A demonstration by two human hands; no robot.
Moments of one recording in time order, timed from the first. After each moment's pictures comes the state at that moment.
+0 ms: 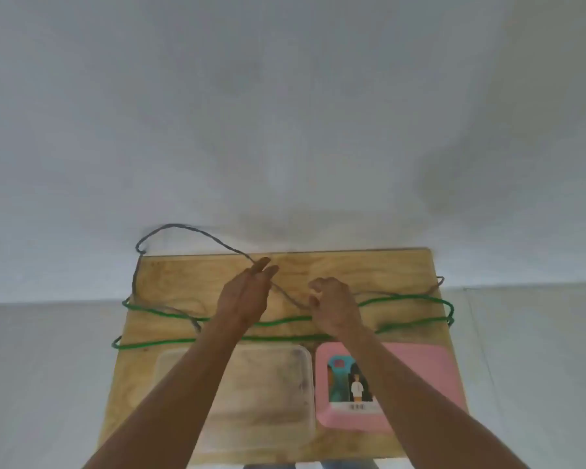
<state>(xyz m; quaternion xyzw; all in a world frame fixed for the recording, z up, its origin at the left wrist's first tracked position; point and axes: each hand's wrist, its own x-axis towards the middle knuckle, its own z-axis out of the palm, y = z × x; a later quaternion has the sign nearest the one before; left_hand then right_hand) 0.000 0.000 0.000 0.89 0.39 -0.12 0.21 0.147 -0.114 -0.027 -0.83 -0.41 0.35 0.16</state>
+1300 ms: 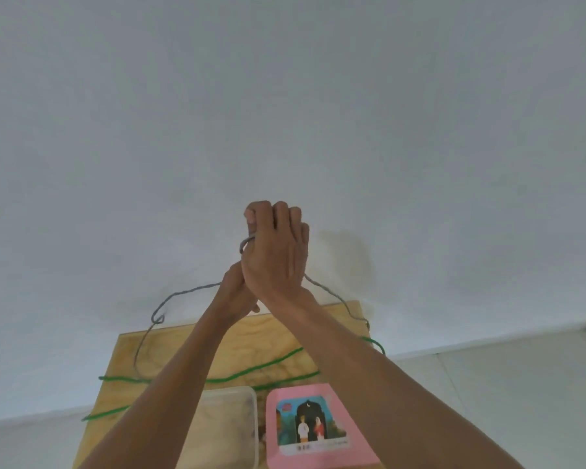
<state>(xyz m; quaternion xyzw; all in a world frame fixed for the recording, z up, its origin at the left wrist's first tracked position) 0.093 -0.077 0.183 0.69 0.41 0.19 0.57 0.154 -0.136 0.247 -0.75 -0.42 -0.22 0.45</state>
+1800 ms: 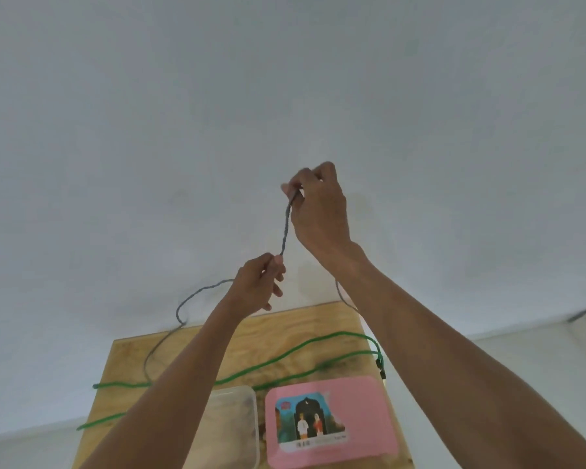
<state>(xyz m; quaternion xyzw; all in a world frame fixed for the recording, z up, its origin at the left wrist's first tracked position) 0.106 -0.091 0.193 0.78 0.37 0.14 0.48 0.228 -0.156 0.287 -0.76 -0.46 -0.12 0.45</state>
